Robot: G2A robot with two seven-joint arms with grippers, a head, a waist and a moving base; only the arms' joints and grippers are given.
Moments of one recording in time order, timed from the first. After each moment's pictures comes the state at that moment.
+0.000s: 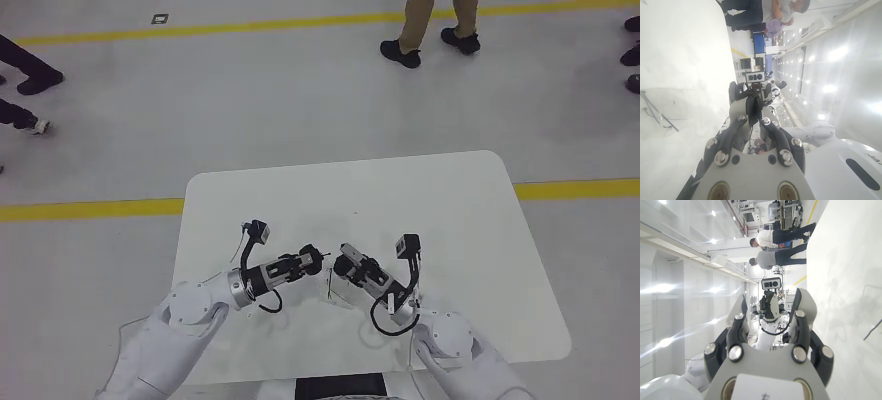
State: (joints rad) left arm 1.52 -0.99 -1.13 -1.66 -0.40 -0.33 -0.75; right arm -1.72 -1.21 1.10 -1.72 0.28 -0.31 0.39
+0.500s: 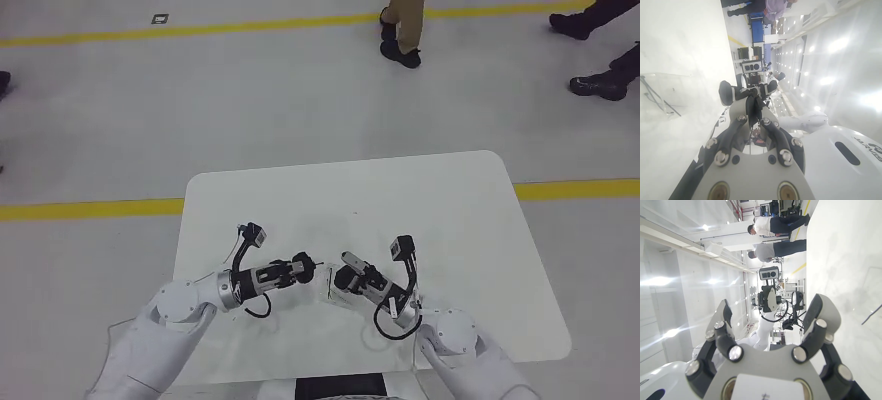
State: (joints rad) left arm 1.53 -0.98 -1.17 -1.64 -0.46 -0.34 -0.89; right arm -1.71 -1.20 1.11 -1.71 0.30 -0.28 0.49
